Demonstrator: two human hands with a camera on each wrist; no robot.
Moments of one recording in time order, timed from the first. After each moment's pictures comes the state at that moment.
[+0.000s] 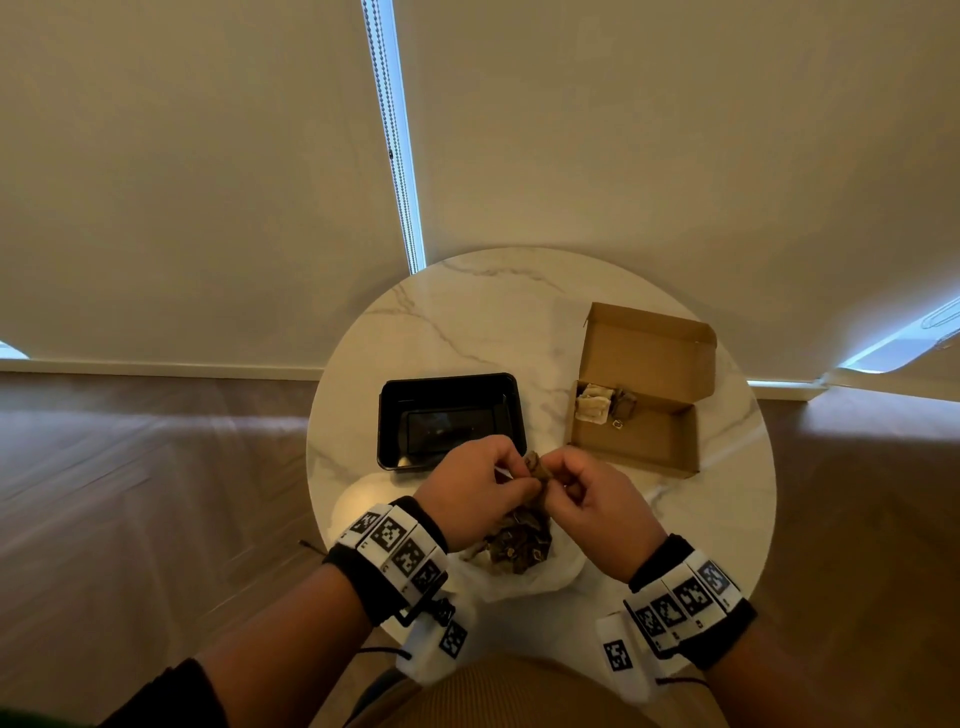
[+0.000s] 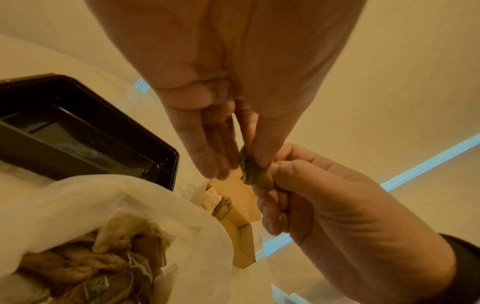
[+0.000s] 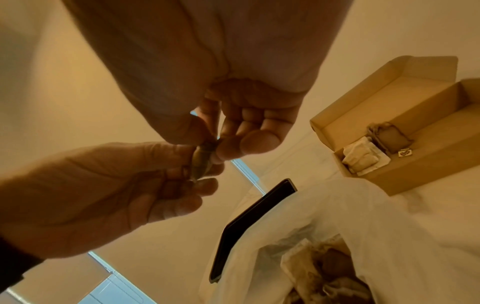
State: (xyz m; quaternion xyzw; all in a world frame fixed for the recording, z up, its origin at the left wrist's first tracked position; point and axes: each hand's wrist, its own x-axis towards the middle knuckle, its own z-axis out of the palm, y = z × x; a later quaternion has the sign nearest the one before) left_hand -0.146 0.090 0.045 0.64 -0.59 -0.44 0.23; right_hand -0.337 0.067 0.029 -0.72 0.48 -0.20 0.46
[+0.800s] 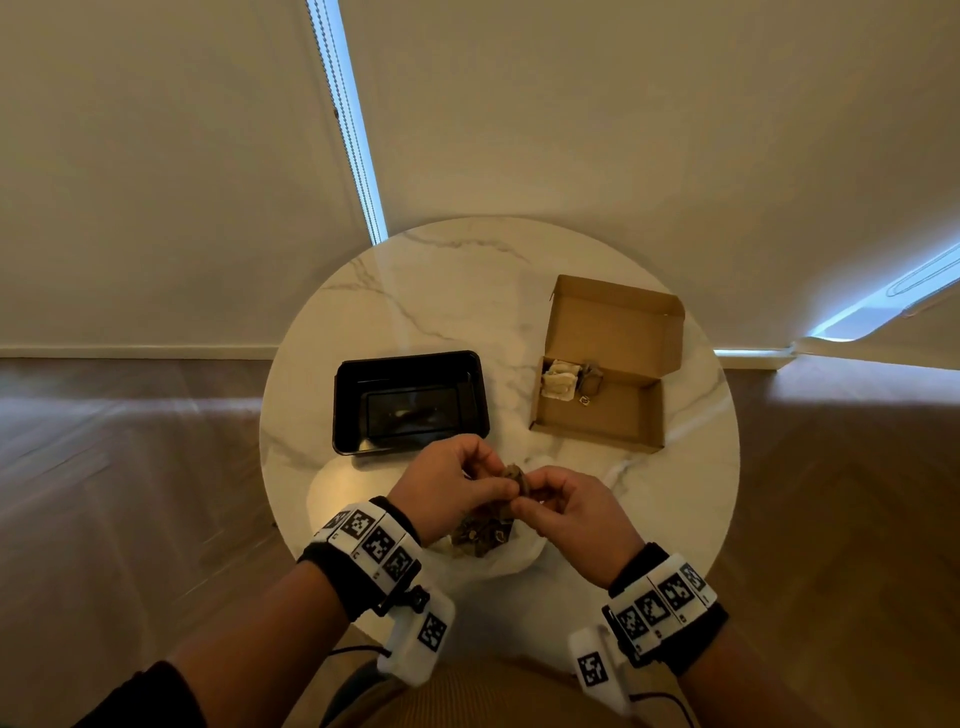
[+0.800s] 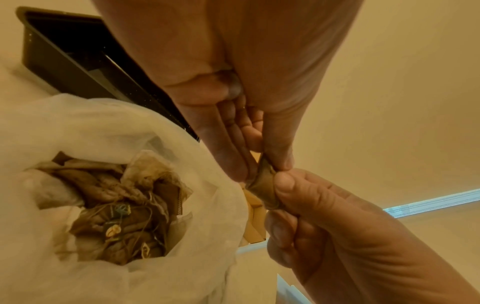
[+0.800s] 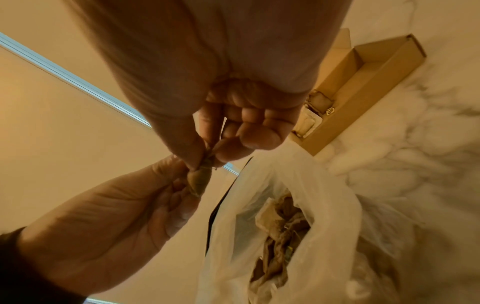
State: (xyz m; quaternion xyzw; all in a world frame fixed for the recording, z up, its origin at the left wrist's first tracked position) left_hand -0.167 0.086 0.010 0.63 -0.48 -0.55 0.27; right_hand -0.371 0.076 -0.001 -0.62 0.51 -0.18 0.56
